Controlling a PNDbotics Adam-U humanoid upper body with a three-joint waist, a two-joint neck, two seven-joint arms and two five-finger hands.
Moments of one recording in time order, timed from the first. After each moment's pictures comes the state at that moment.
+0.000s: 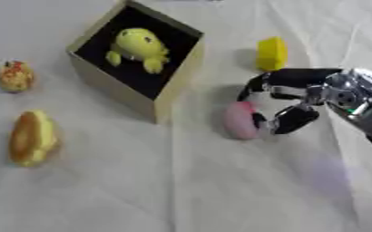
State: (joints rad) left arm -0.19 0.41 0.06 -1.98 0.05 -0.15 0.50; right arm -0.80 -0.84 0.55 -1.66 0.49 0.07 0.64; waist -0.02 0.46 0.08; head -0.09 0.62
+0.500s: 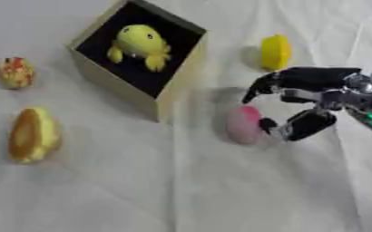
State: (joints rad) left arm -0.19 0.41 0.06 -1.98 0.05 -0.15 0.50; right arm -0.74 -0.92 0.50 -1.86 0.48 0.11 0.63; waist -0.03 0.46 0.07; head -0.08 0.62
